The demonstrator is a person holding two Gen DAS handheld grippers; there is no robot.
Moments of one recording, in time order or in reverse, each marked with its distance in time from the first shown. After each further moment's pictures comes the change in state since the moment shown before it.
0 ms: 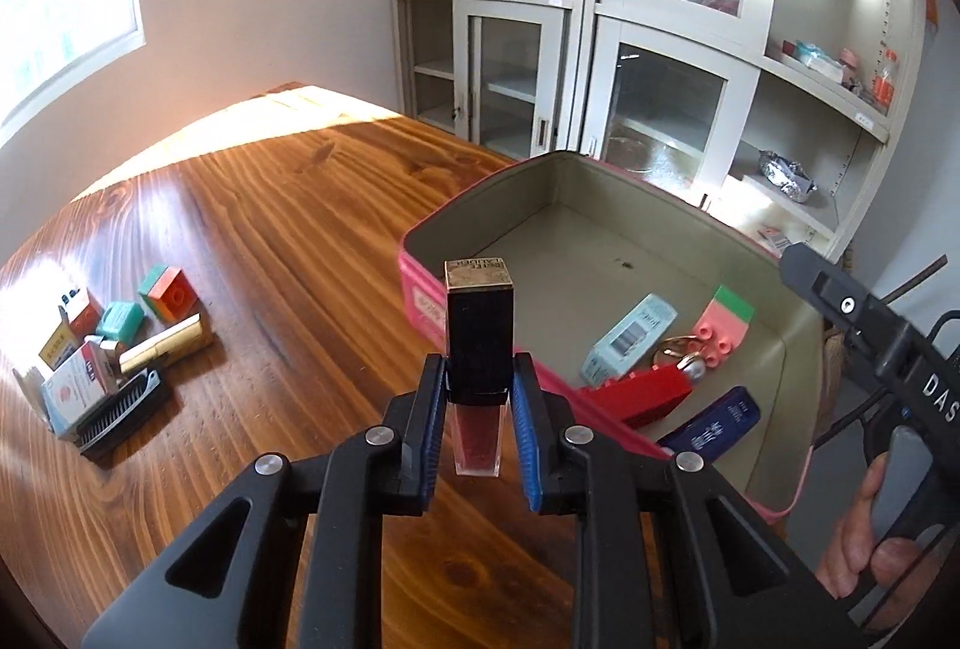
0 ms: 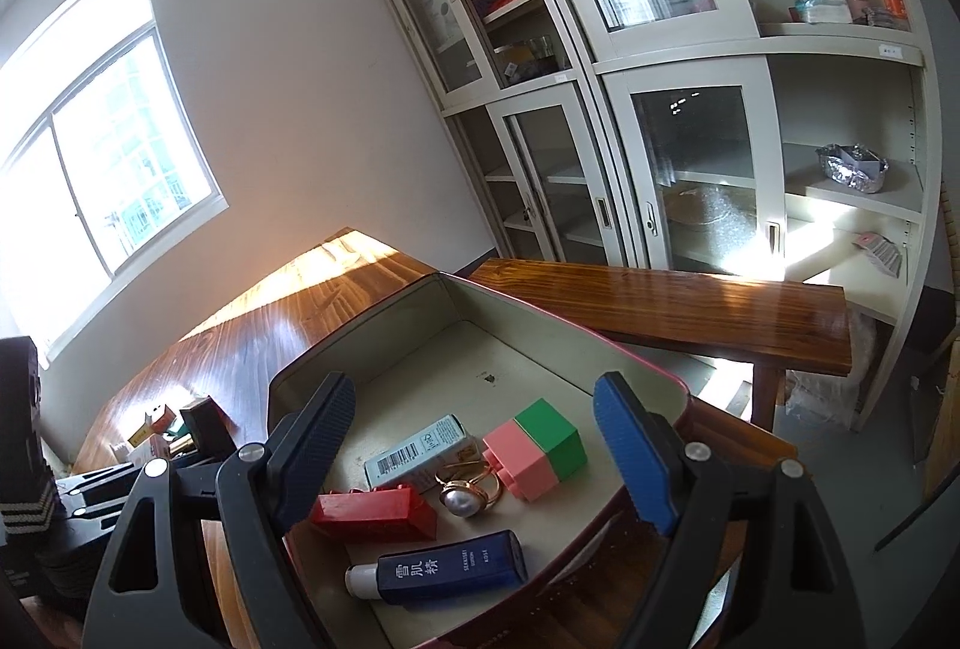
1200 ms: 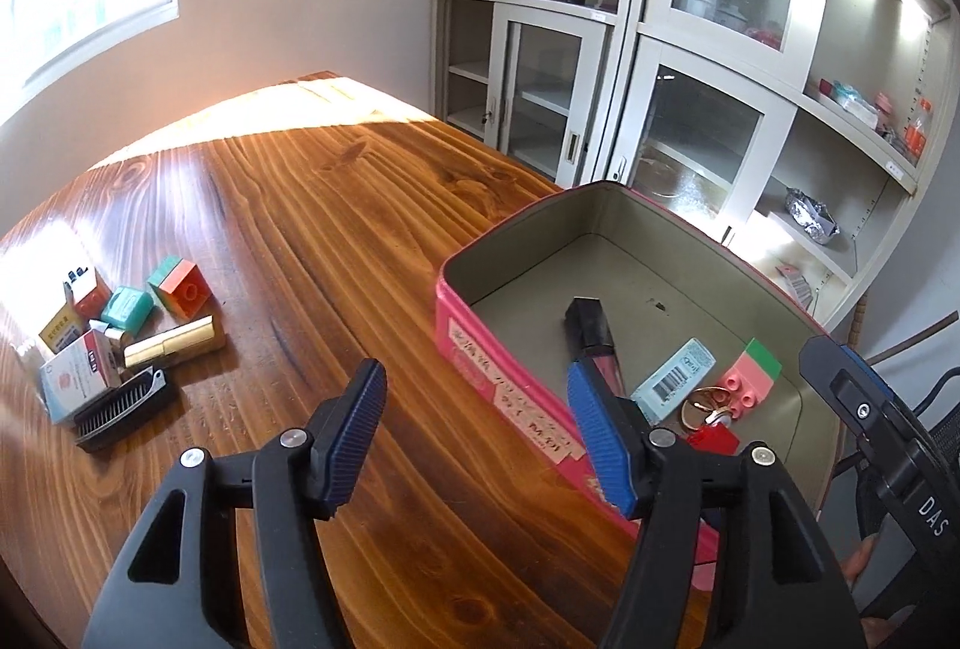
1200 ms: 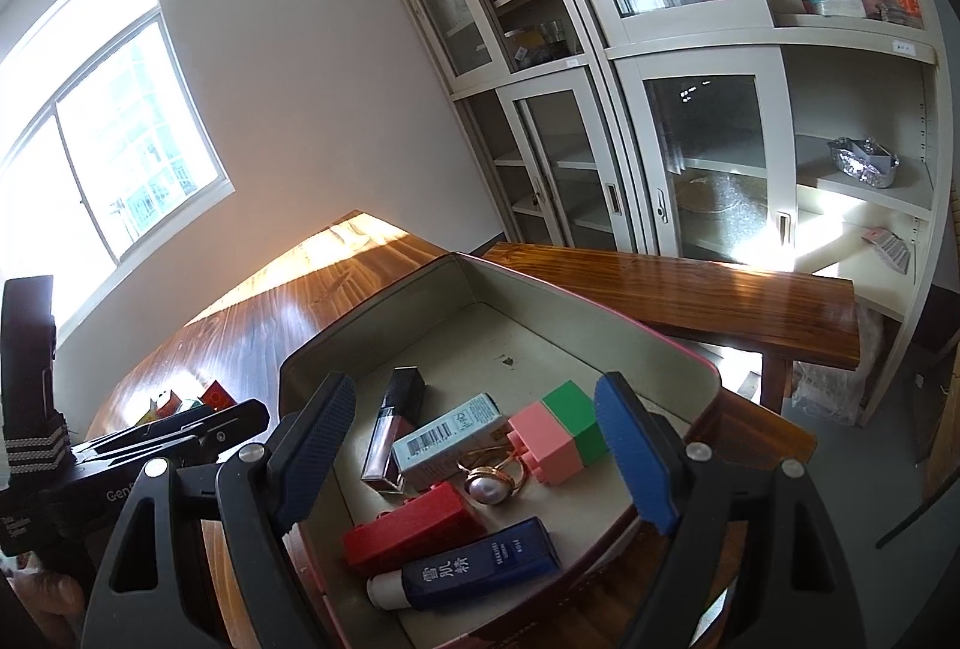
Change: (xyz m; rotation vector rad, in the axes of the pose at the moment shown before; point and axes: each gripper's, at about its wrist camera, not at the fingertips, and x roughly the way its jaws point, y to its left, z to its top) left arm 0.010 0.028 0.011 -0.119 0.000 0.051; right arm 0.006 0.012 -0.002 -0.021 0.044 0.024
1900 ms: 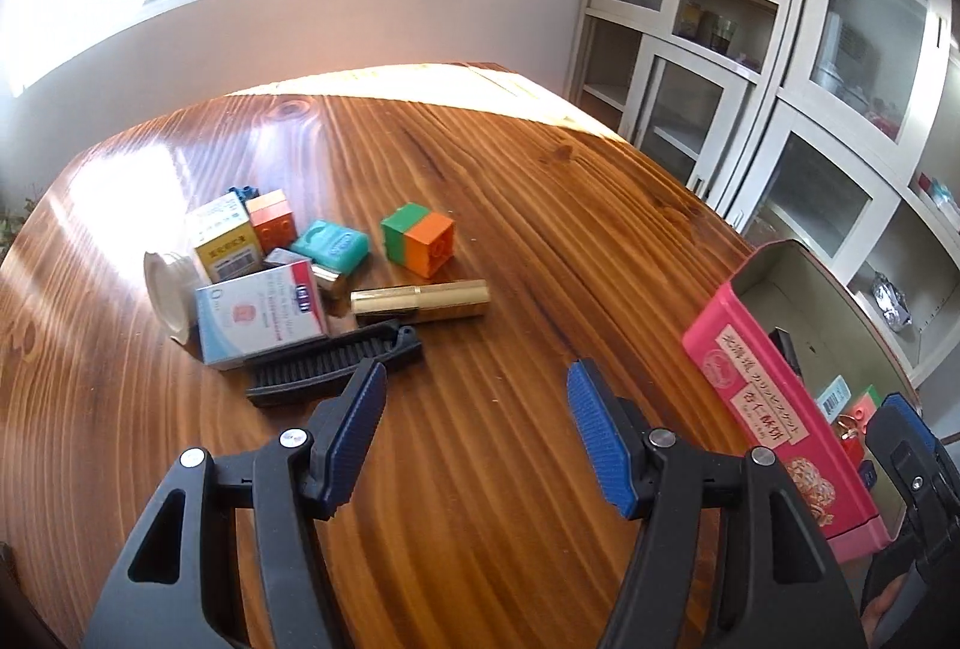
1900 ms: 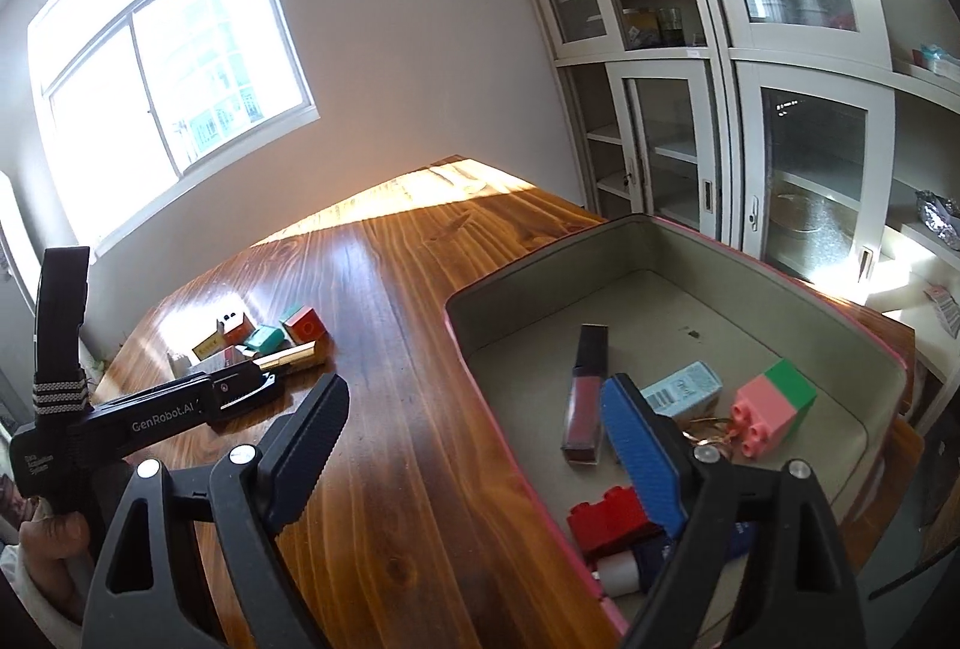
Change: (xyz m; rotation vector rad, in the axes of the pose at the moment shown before) left arm -0.030 0.138 -0.026 -0.222 -0.031 0.185; right arm 0.023 0.101 -0.025 -0.180 0.097 0.131
